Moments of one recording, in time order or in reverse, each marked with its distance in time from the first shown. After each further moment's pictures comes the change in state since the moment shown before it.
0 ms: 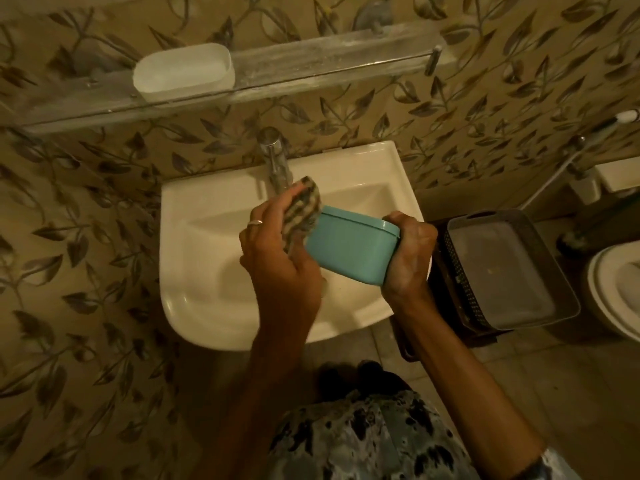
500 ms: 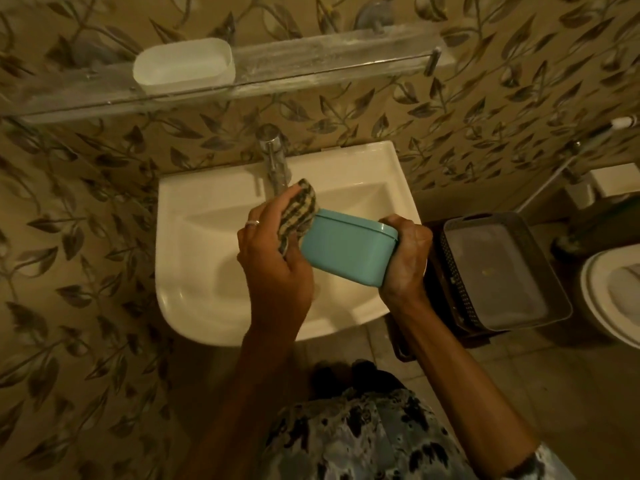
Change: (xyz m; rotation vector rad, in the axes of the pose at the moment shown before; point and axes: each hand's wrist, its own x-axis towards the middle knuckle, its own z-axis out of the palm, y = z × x) left_hand -0.002 -0.013 -0.001 0.005 -0.044 0.056; right_hand 0.000 0.009 -0.008 0.002 -0.055 -0.010
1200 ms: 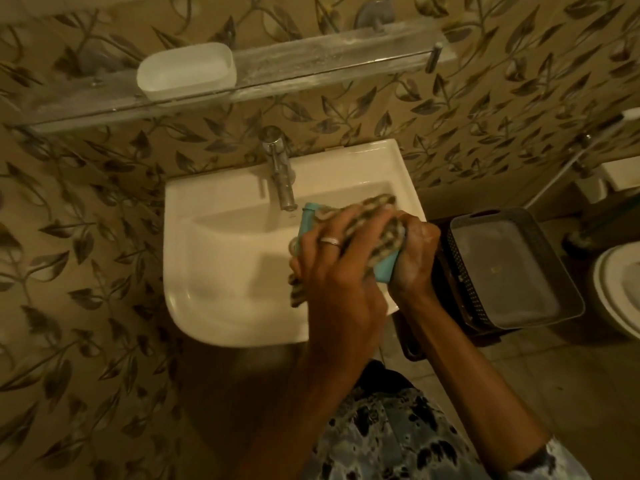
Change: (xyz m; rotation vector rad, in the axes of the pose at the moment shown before) left_hand -0.038 0.032 0.032 0.195 -0.057 0.242; right_hand 0.005 0.011 -0.011 -0.010 -0.001 -0.052
